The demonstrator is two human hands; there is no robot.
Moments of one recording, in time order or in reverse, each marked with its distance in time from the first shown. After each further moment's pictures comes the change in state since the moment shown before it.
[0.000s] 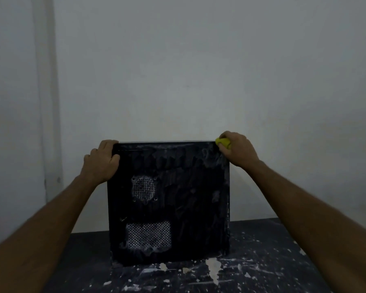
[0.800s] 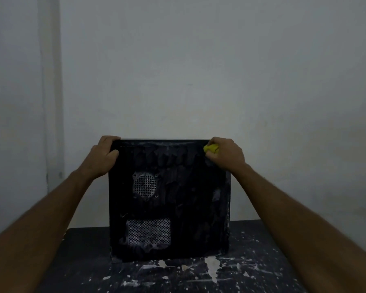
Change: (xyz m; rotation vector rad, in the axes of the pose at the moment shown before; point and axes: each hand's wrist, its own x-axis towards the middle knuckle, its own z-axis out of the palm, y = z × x) left_hand 0.004 -0.008 -0.006 -0.252 -0.057 0.014; right_hand -0.005 -0.035 0.027 0.063 -0.042 0.063
